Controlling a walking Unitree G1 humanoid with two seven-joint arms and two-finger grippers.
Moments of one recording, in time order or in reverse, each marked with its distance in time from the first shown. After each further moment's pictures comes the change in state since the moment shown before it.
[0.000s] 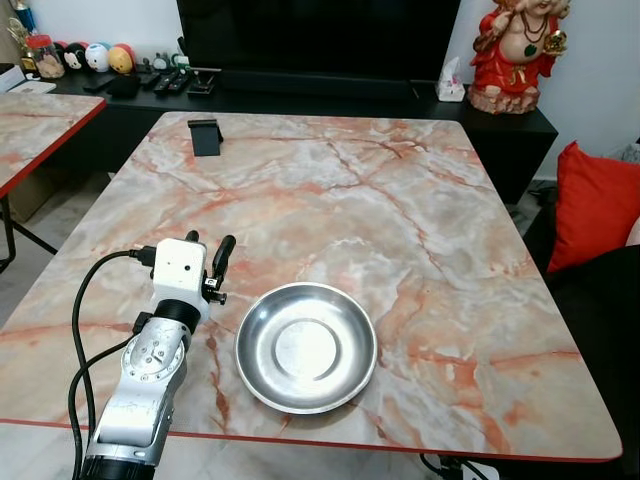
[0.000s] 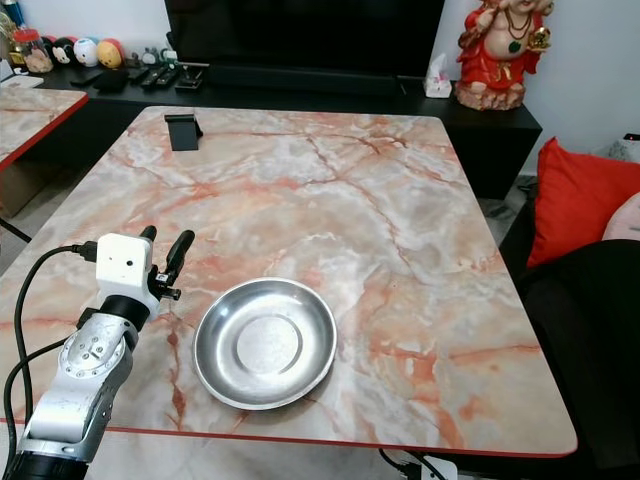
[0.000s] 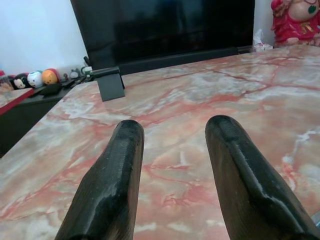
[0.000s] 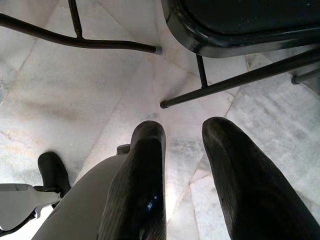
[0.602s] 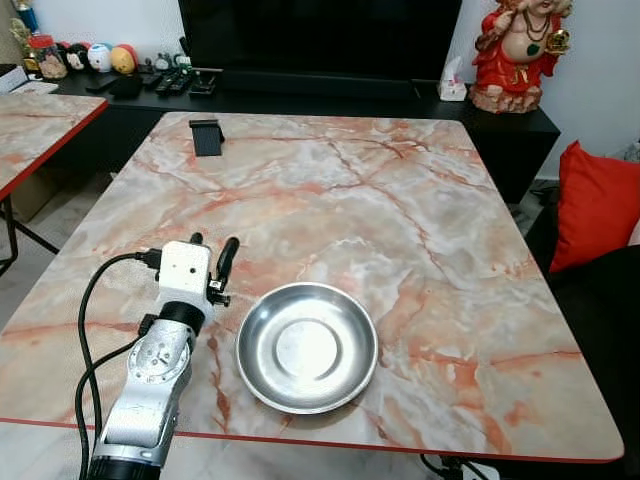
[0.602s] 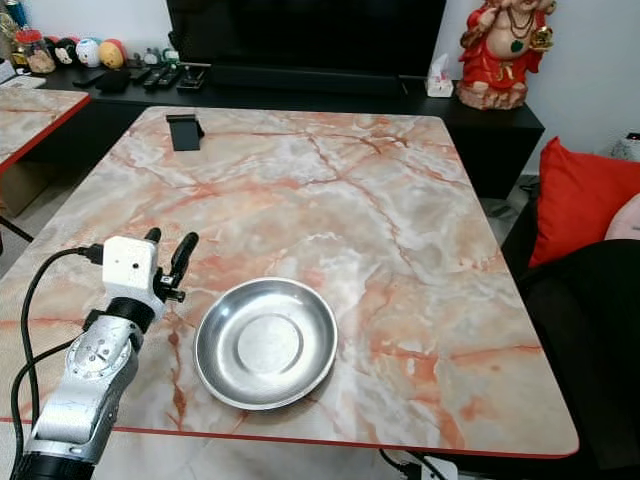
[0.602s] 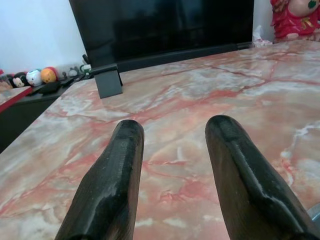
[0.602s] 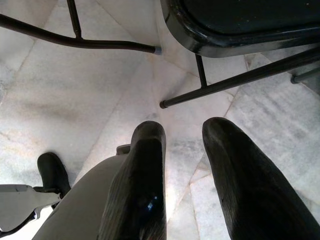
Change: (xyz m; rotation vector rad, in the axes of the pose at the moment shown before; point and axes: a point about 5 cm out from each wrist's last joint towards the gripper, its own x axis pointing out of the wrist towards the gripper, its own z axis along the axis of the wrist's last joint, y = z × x) left arm 0.000 -0.005 -0.005 0.007 0.011 -0.005; right arm 0.000 0.000 0.000 0.005 0.000 -0.007
